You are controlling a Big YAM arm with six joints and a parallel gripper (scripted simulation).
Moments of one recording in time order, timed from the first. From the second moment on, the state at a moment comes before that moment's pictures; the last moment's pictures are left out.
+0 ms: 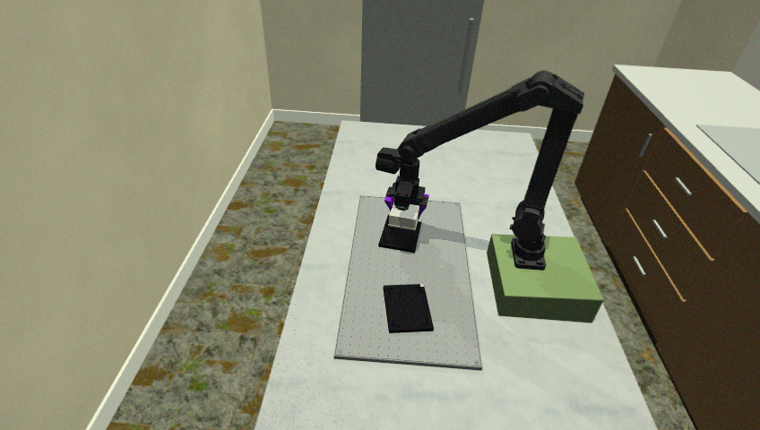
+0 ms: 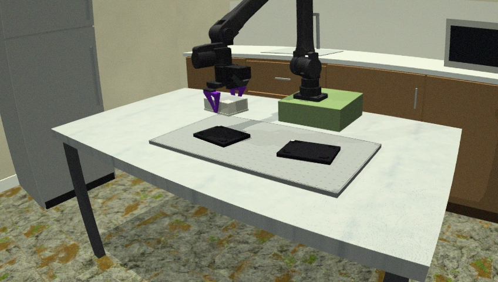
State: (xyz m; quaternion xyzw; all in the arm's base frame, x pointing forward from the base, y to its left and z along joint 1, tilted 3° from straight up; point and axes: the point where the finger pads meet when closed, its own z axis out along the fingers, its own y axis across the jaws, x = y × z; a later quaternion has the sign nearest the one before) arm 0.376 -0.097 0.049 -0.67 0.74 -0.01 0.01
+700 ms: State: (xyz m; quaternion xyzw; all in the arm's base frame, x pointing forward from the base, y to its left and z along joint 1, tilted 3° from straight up) arm 0.383 -0.118 0.049 -0.68 0.74 -0.01 0.01
